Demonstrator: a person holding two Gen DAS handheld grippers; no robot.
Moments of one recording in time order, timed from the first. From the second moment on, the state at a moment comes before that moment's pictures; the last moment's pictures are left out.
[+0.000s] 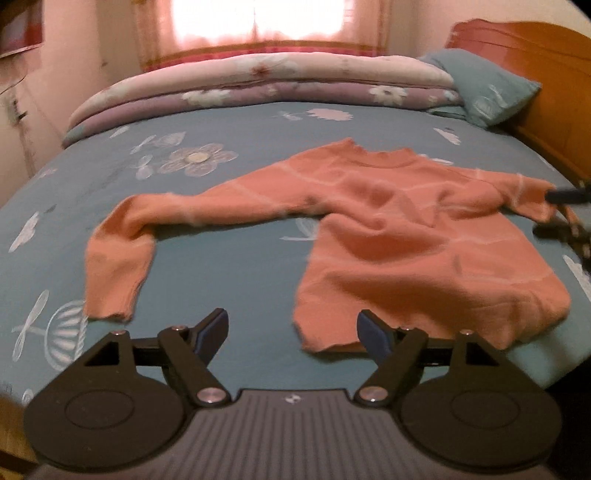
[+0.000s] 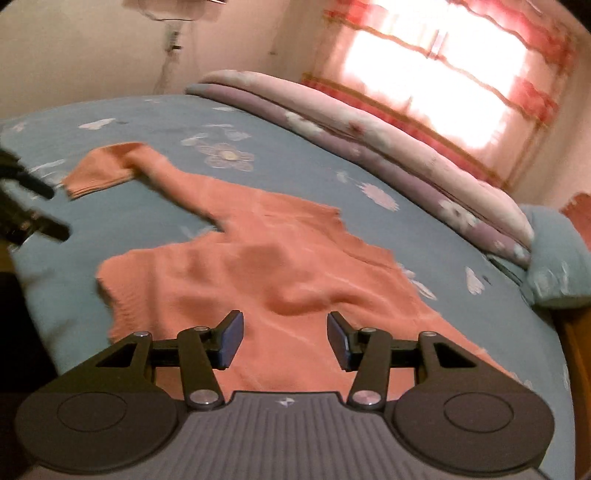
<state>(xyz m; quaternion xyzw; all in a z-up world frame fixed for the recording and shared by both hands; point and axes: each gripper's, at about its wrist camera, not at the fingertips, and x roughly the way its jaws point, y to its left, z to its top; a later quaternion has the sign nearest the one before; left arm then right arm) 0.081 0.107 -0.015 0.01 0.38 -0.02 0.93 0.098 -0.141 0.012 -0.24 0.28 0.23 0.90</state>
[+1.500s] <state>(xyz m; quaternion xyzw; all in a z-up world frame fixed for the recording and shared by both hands) 0.049 0.190 -0.063 -0.07 0.39 0.05 0.92 0.131 -0.035 -0.009 -0.07 0.41 0.38 0.82</state>
